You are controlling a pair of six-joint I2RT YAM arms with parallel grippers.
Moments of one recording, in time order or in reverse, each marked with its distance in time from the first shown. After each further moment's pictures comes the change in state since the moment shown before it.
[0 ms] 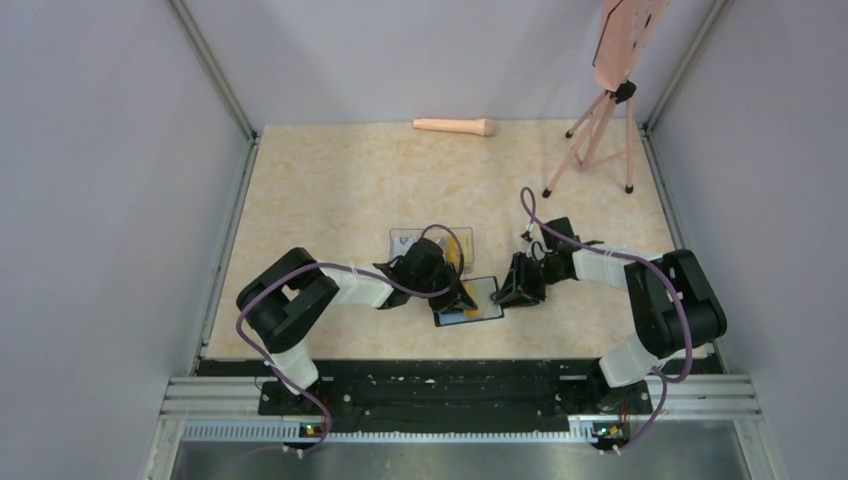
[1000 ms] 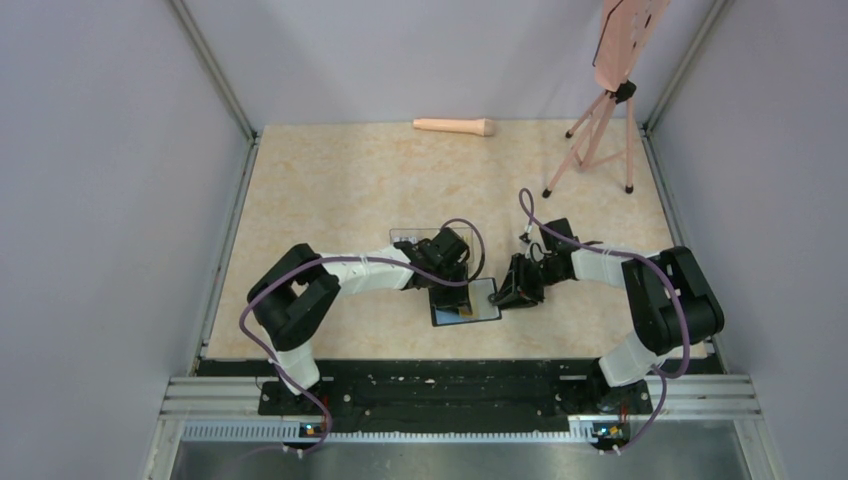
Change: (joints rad) left arm -0.070 0.045 0.317 -0.614 -0.147 0.293; right arm 0.000 0.021 -0.004 0.013 -0.039 0.000
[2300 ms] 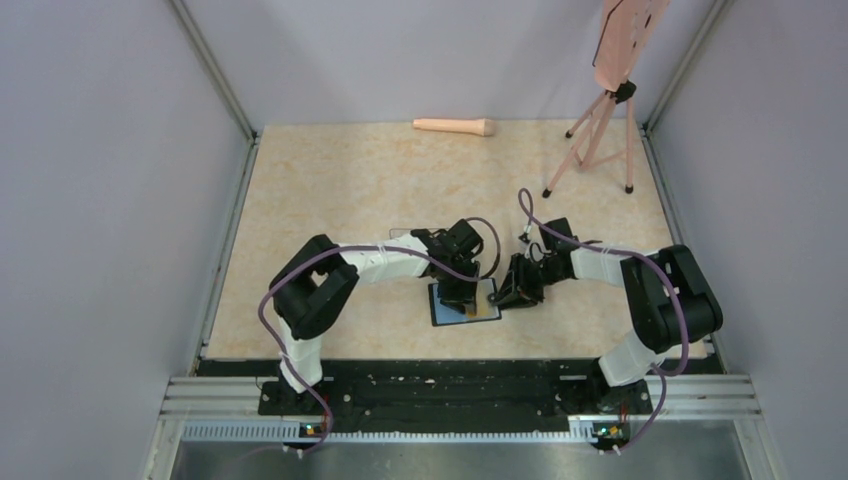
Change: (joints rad) left arm -0.006 0.117 0.178 -0.171 0.021 0.146; right arm 0.000 0.011 0.007 -0.004 -0.010 -0.003
